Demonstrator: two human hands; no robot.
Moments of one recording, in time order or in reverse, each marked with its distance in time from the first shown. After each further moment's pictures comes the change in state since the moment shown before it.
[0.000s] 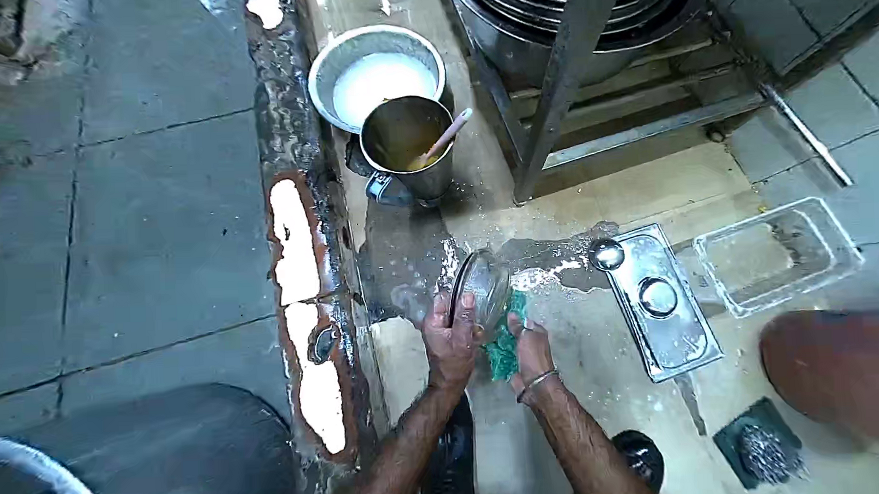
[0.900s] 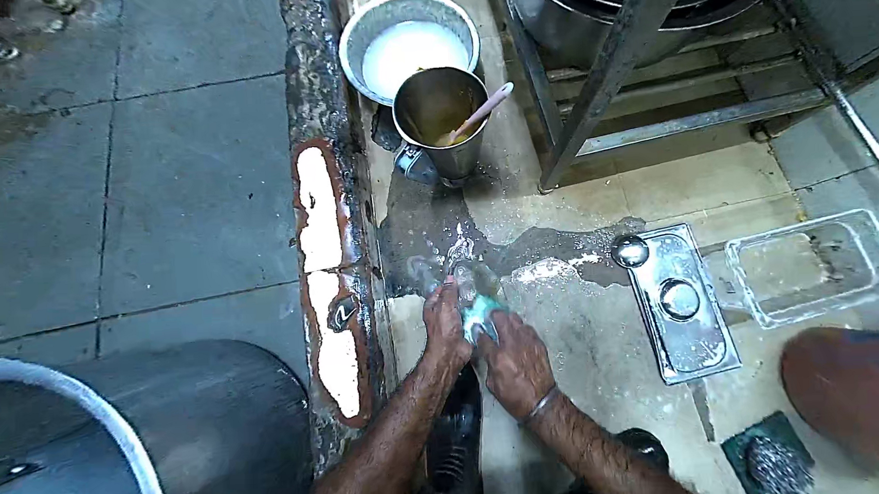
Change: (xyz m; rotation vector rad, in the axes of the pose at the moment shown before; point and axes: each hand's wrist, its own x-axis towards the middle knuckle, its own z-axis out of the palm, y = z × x) left_hand 0.018 -0.002 -0.019 -0.239 0.284 -0.603; right_hand -0.028 0.020 0.000 -1.337 -0.294 -1.240
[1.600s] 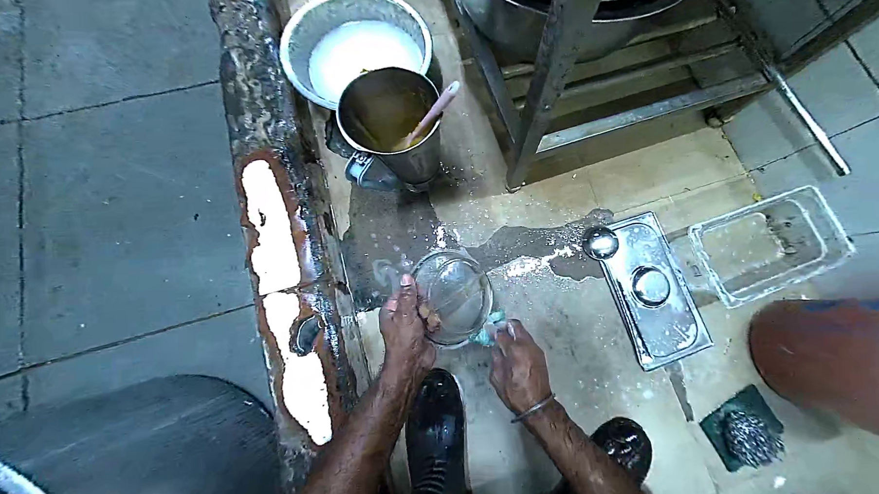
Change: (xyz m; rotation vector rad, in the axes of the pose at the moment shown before) left_hand 0.009 0.004 -0.006 0.039 -0.054 0.131; right_hand -0.023 0.036 0.013 0.275 0.061 0.475
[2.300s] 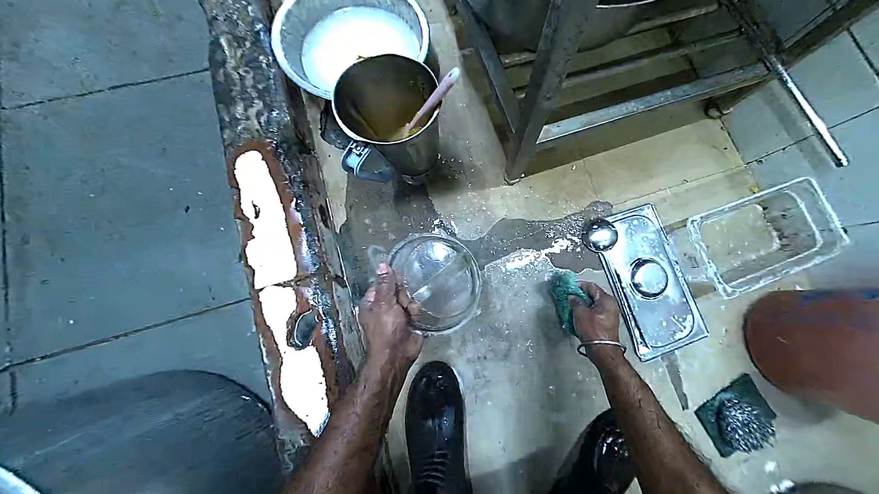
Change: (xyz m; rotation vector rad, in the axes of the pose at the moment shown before) left_hand 0.011 0.017 -0.005 -0.027 0.089 0.032; right_hand 0.045 0.089 -0.068 0.113 0.194 0.512
